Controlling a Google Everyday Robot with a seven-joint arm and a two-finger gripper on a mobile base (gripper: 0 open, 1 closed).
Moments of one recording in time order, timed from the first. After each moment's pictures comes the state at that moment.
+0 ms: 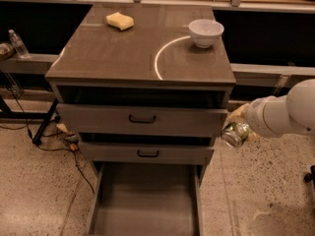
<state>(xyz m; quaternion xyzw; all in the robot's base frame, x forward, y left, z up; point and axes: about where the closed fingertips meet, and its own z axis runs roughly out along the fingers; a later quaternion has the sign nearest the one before) 0.536 -0.242 0.756 -0.88 0.34 -0.23 0.22</state>
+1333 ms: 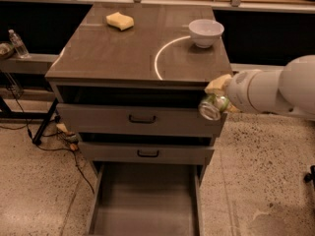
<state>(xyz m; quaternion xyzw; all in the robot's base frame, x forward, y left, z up) 0.569 -0.166 0.844 -0.86 0.25 -0.32 0.31</state>
